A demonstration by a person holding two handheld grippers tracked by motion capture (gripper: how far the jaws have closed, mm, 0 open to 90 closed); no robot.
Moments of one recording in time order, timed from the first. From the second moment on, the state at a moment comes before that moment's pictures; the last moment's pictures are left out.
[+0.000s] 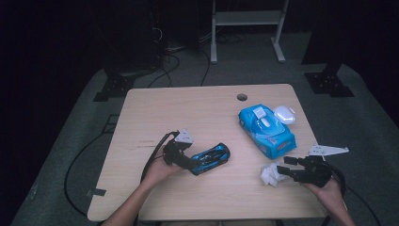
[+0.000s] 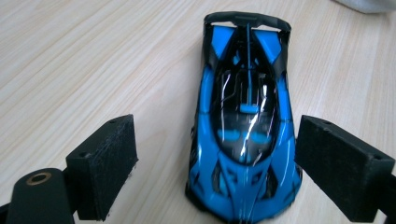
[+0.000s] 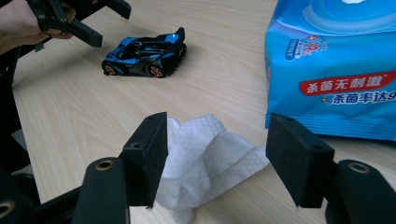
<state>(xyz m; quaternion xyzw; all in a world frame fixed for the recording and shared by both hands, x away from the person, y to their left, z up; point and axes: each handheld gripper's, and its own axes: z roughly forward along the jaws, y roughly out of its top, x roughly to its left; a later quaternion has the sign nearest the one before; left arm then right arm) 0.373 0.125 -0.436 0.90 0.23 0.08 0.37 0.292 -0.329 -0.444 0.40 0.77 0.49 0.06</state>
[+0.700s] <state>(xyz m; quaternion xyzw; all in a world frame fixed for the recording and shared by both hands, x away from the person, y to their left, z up) 0.351 0.165 -0.436 0.89 0.25 0.09 0.37 0.291 -0.334 -0.443 0.41 0.76 0.49 0.08</state>
